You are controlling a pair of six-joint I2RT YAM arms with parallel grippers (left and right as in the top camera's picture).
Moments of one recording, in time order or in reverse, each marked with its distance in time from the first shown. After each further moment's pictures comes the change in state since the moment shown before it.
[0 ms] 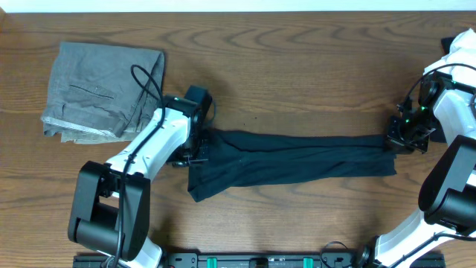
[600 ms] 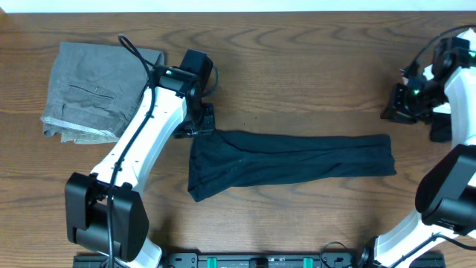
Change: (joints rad) left arm 0.000 -0.004 0.321 -0.099 0.067 0.011; right arm 0.055 -0.008 0.293 -0.164 -0.182 -0.056
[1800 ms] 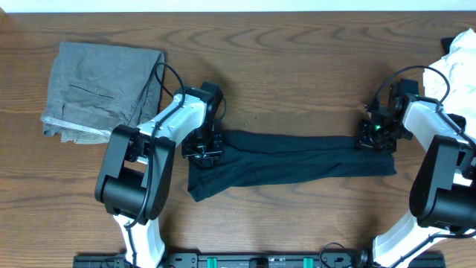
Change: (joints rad) left arm -0.022 0.252 -0.184 0.136 0.103 0.000; right arm 0.088 -0.014 -0.499 0.485 0.037 0.003
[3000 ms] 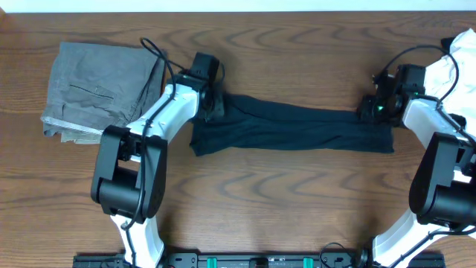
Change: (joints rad) left arm 0.049 -0.019 0.123 0.392 -0.111 0.018; right arm 0.000 0.018 0.058 0.349 -0.048 -0.002
